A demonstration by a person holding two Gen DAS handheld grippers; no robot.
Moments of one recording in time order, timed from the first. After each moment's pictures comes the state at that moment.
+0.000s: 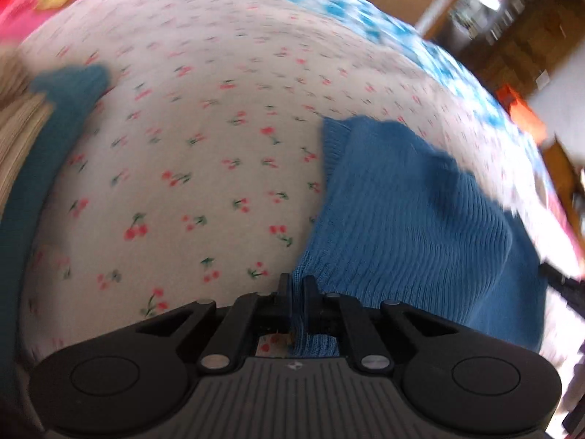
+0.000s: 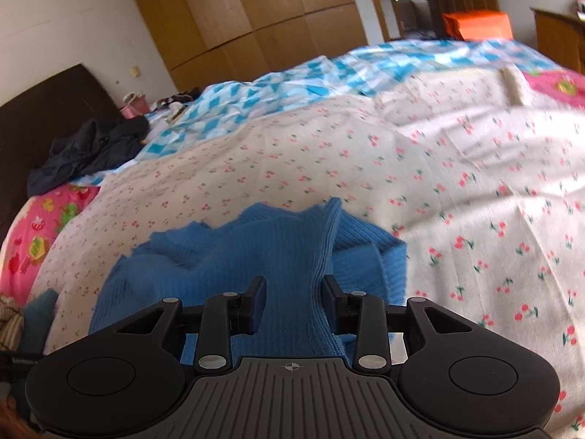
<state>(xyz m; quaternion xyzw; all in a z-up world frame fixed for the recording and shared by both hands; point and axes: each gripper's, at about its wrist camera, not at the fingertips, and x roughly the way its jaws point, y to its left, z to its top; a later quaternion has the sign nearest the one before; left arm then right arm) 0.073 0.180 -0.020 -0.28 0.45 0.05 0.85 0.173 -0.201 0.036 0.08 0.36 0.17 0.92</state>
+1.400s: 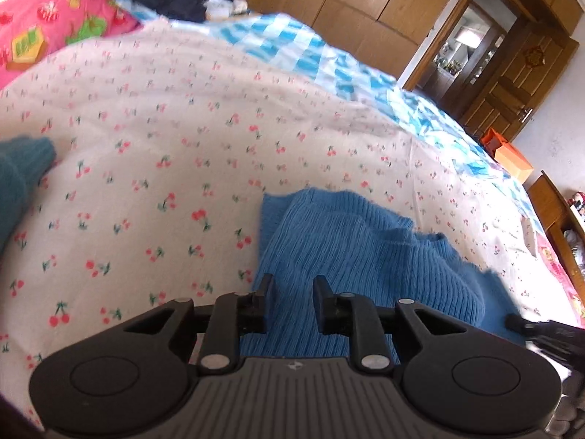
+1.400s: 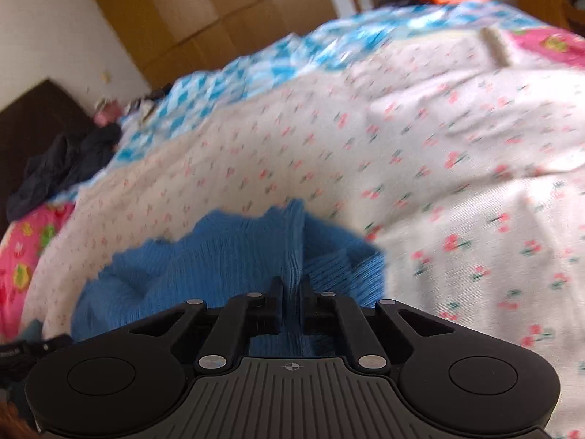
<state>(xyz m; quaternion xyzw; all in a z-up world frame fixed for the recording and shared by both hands) 0.124 0.142 0.004 -0.25 0.36 0.06 0.90 0.212 -0.248 0.015 0.17 0.37 0.10 0.91</state>
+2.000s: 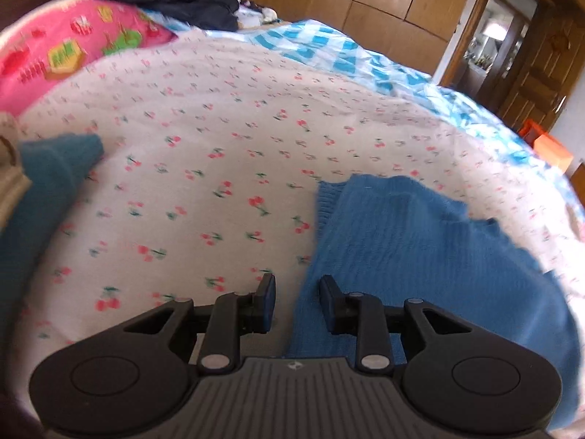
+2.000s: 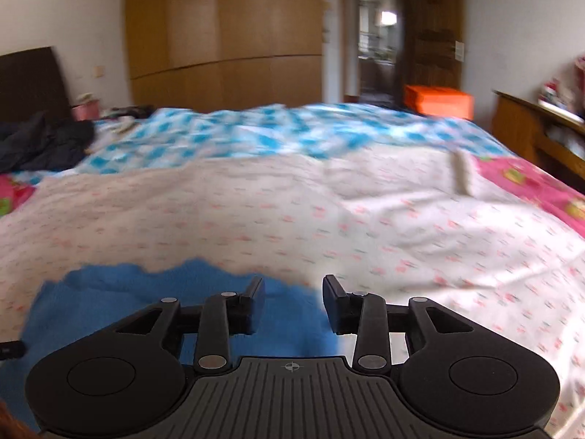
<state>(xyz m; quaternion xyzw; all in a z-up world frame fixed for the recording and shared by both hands) 0.108 0.144 -0.015 -0.19 0.37 0.14 0.90 0.188 -0.160 0.057 -0.01 0.30 0.11 0.95</state>
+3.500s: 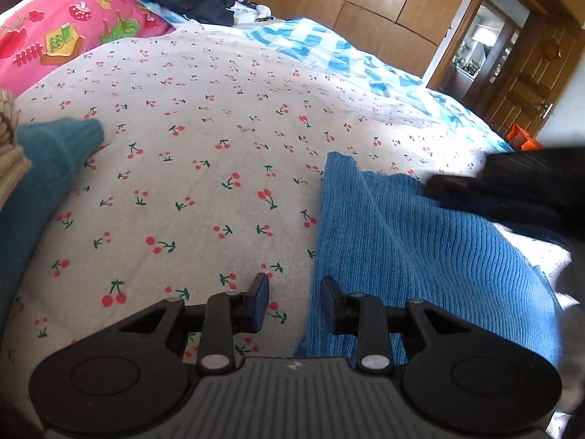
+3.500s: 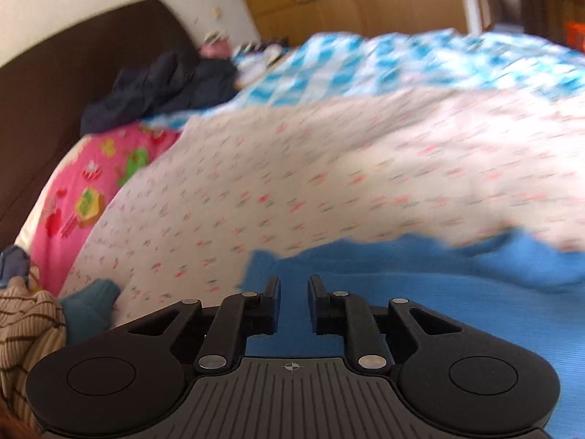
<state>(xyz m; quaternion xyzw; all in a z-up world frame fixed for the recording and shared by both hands) 0.100 0.159 -0.025 -0.23 0.36 0.10 0.90 0.220 -0.023 0.035 0.04 0.38 0.25 0.89</state>
